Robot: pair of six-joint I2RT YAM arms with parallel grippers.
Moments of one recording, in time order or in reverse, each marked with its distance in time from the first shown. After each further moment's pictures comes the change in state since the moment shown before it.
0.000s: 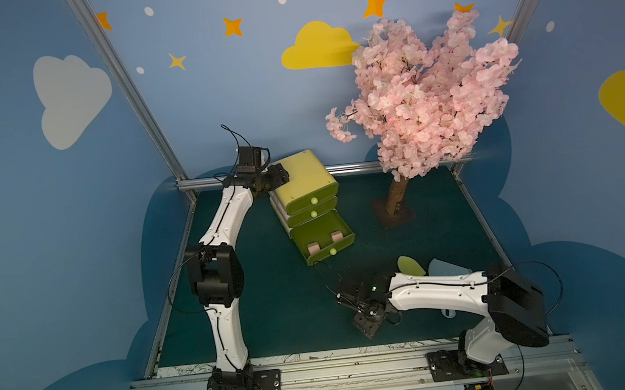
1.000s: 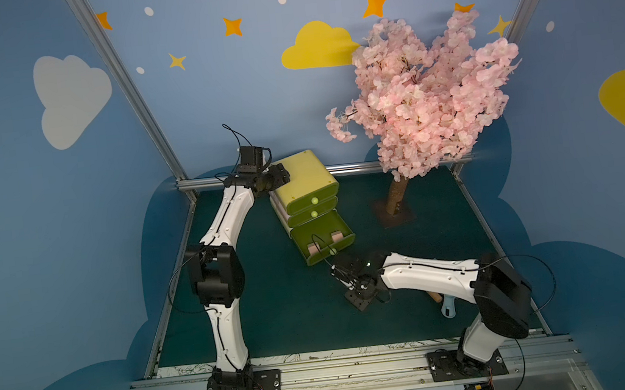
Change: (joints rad) left arm -0.009 0.000 0.003 -0.002 -0.019 0.004; right arm -0.185 0.069 0.220 0.012 0.009 -0.140
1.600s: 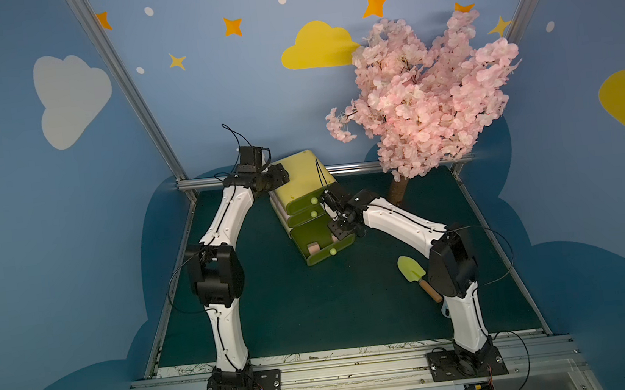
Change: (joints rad) left arm 0.005 0.000 0.002 -0.002 0.002 -0.001; right arm -0.277 0.423 0.666 -0.020 0.066 -0.195
